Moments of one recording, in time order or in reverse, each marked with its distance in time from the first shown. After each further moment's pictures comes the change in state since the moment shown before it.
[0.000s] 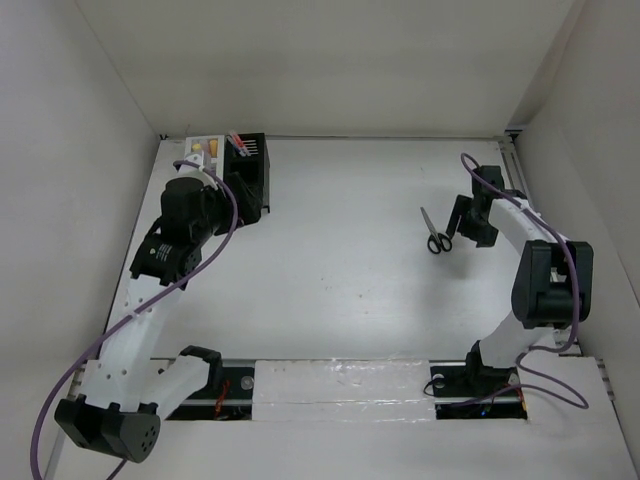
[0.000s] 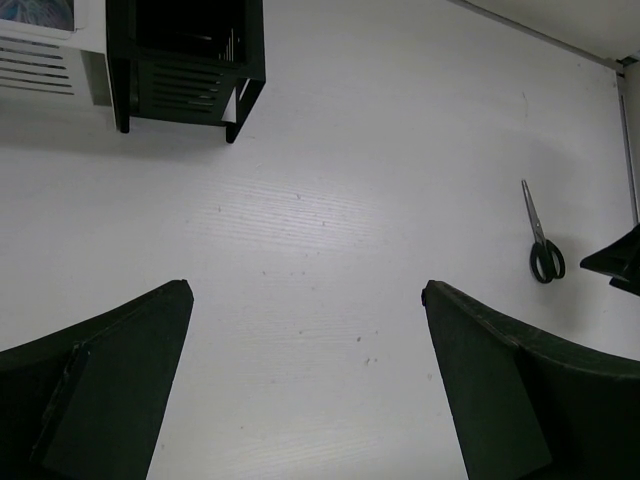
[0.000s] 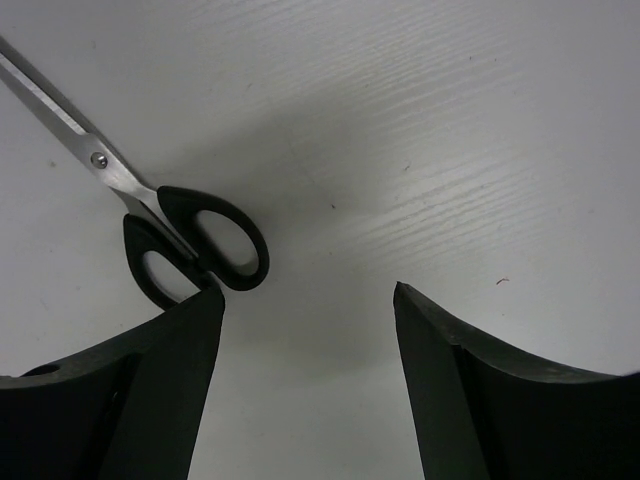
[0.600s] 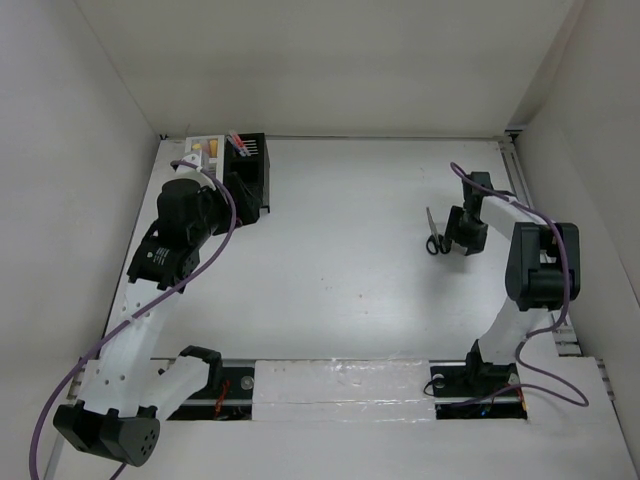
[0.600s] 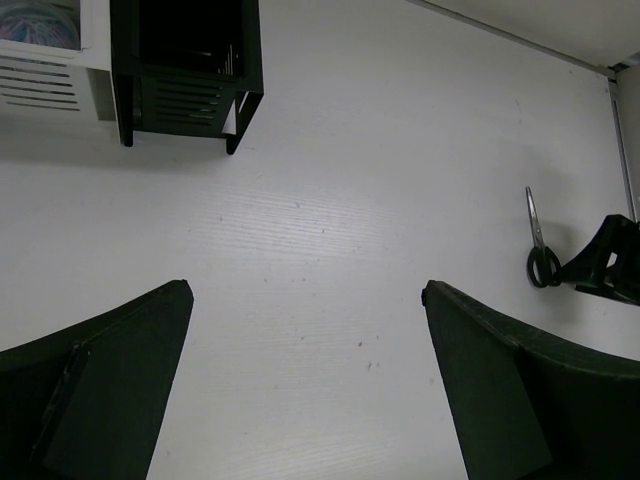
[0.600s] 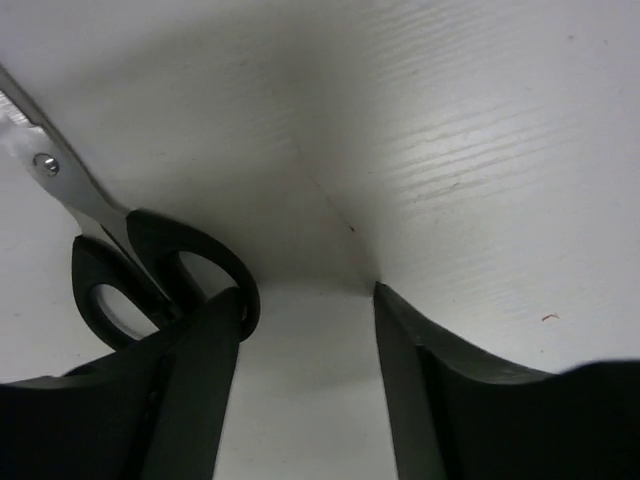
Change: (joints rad) left arm 0.000 -0.021 -0.002 0.008 0.000 0.018; right arm 0.003 0.145 0.010 -0.006 -0.034 -0.028
